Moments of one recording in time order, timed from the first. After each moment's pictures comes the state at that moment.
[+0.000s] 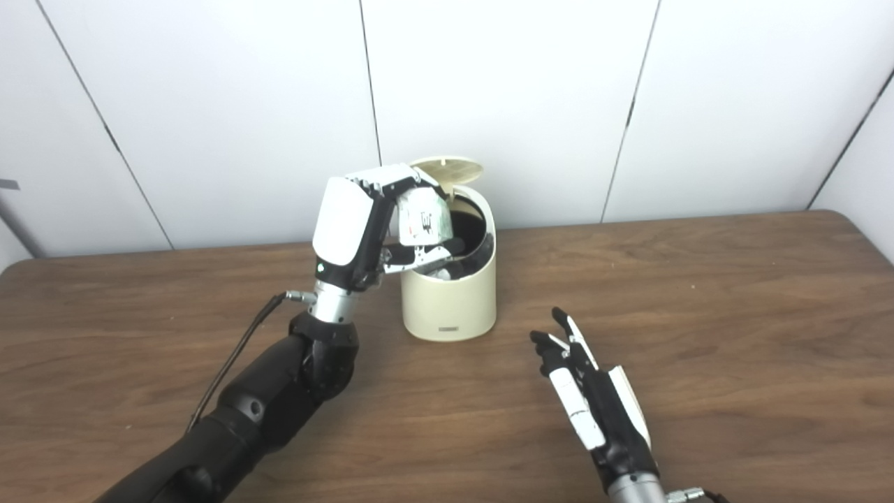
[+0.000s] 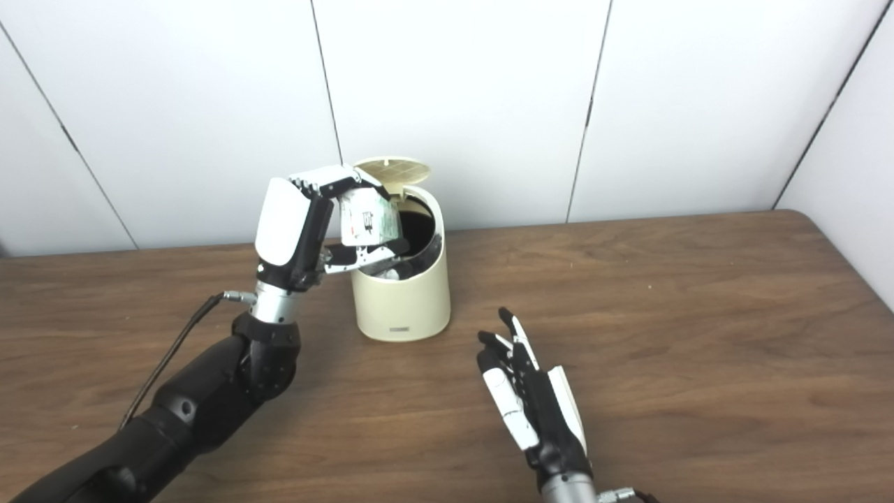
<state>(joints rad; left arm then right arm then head) -0.80 0.26 -0.71 0.66 0.52 -0.46 0.86 0.12 0.05 0.15 -0.38 -0.34 0.22 -0.03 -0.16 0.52</state>
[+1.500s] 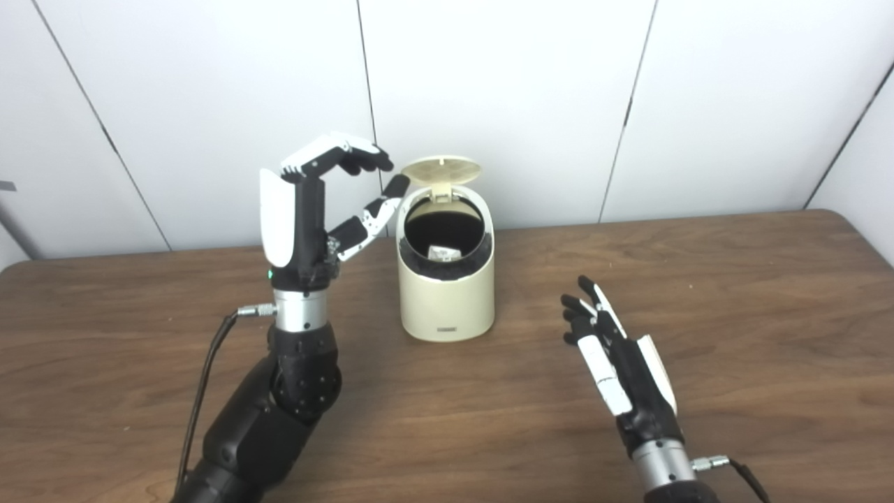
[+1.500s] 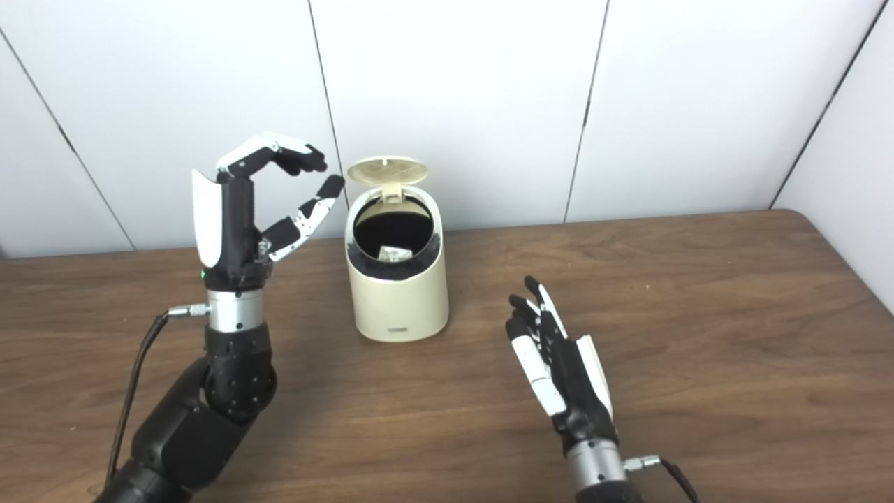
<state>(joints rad) -0.56 0.19 -0.37 0.16 0.39 -0.37 0.69 0.00 -0.04 0.08 -0.34 -0.30 0.17 -0.03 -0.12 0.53</state>
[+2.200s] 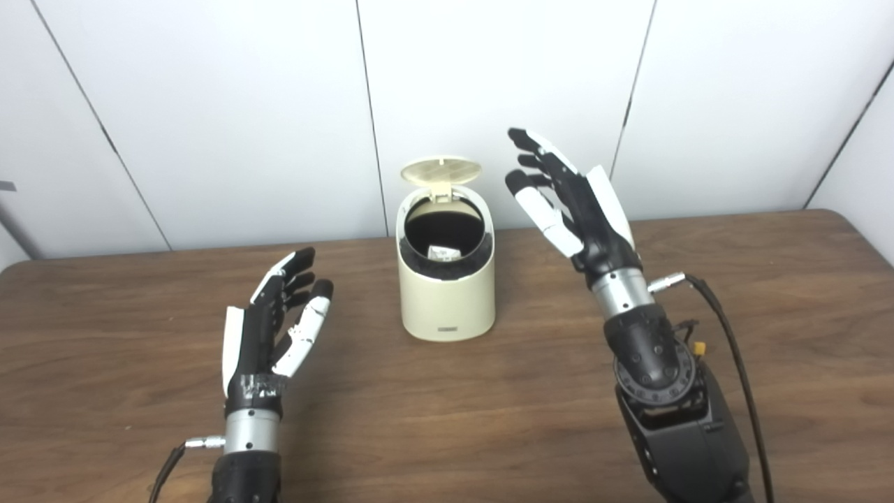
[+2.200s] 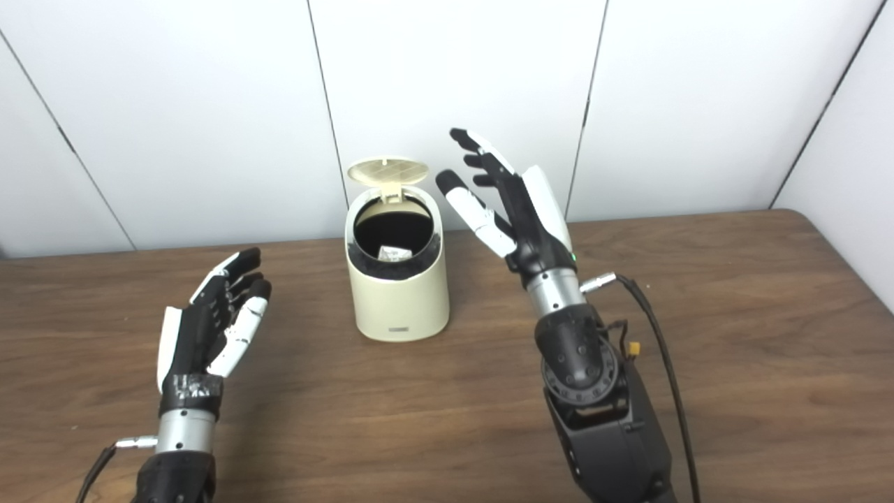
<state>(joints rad) -0.13 0.08 -0.11 -0.20 0.16 0.12 0.20 -0.51 -0.12 0.12 -0.19 -0.45 0.27 0.01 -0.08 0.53</state>
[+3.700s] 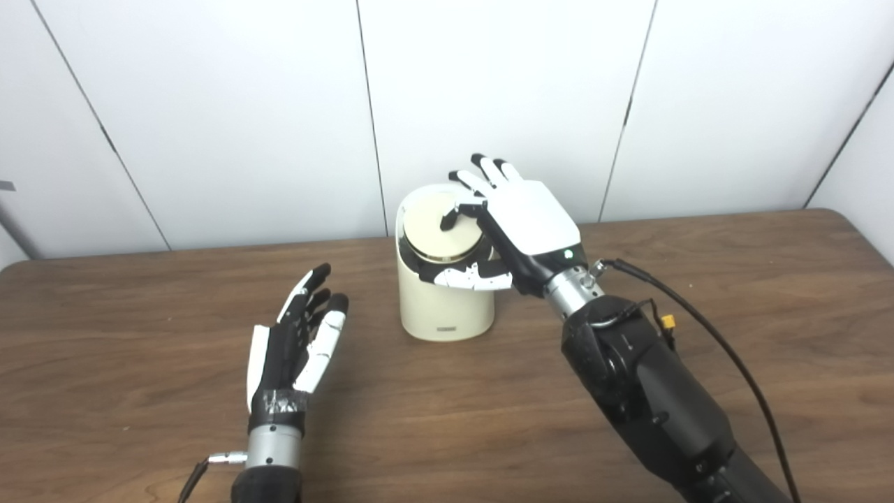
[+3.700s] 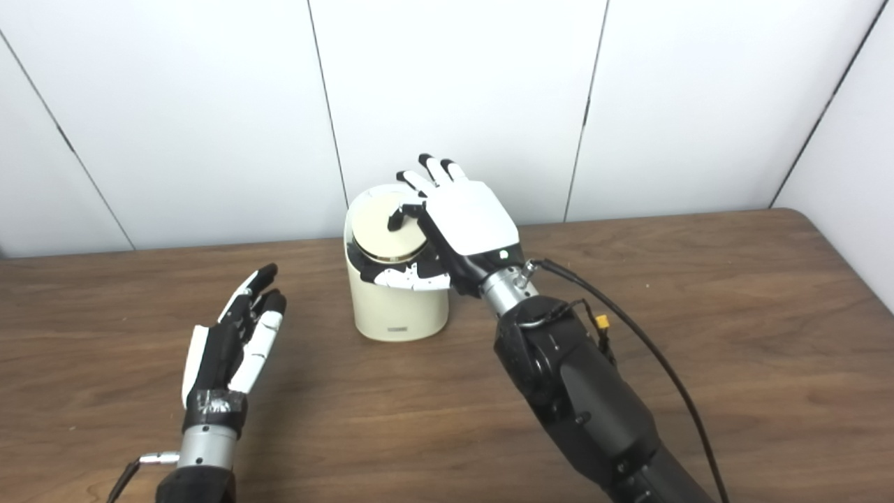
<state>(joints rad) -0.12 -0.03 -0.07 -0.22 0.20 0.16 0.10 -0.55 -0.25 0.43 -0.11 -1.03 0.22 0.12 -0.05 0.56</state>
